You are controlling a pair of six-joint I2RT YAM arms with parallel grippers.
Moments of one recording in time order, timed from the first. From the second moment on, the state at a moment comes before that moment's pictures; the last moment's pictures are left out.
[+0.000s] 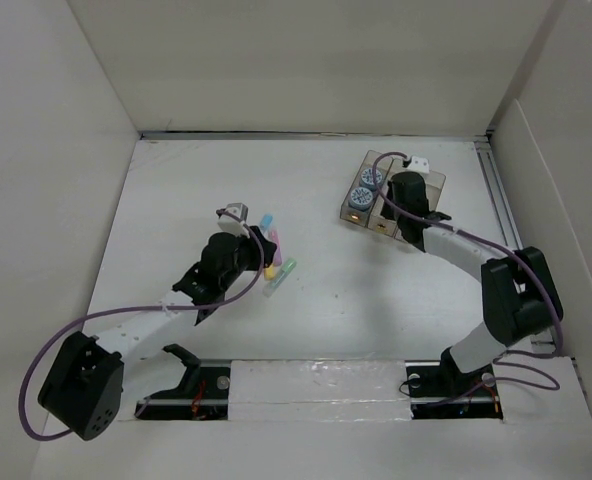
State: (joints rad) left arm -0.57 1.05 0.45 0.24 -0.10 -0.53; right arm 0.35 1.57 0.95 0.08 0.34 0.39
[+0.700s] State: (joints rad) left arm -0.81 1.17 0.49 0.05 -0.29 -0.51; right arm 0.53 1.06 0.74 0.14 0.25 0.42
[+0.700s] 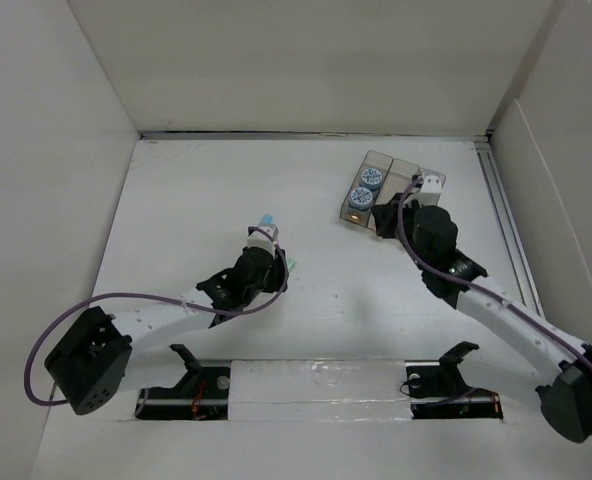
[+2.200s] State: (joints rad) left arm -0.89 1.51 0.66 -0.06 -0.41 -0.59; right arm 0.62 0.72 0.57 0.13 0.26 0.41
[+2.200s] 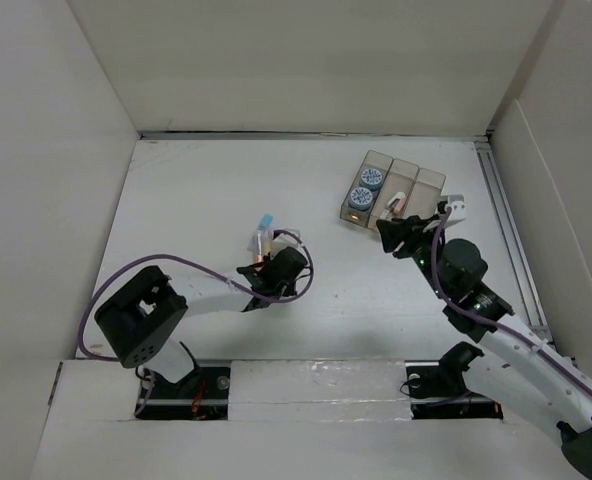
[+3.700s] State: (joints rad) left arm -0.97 2.42 2.03 0.13 -0.03 -0.65; right arm 0.62 0.35 0.70 0.00 0.29 0.41
